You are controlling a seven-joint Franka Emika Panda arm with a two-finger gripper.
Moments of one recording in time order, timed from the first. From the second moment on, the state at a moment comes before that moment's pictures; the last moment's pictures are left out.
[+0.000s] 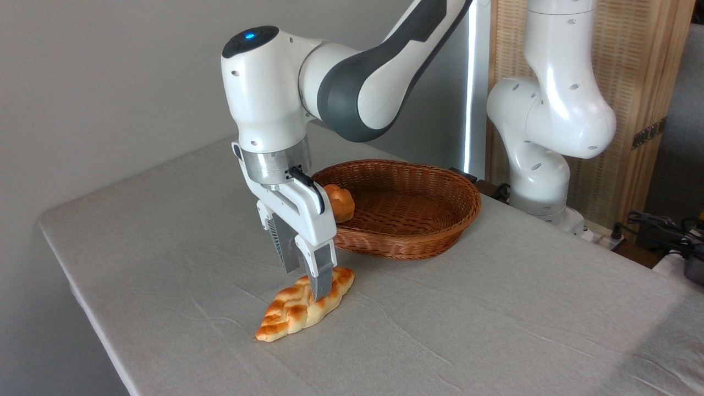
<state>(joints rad) -0.12 -0.03 0.00 -2.11 -0.01 2.09 0.74</state>
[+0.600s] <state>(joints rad) -0.12 -0.03 0.00 -2.11 0.07 2.09 0.75</state>
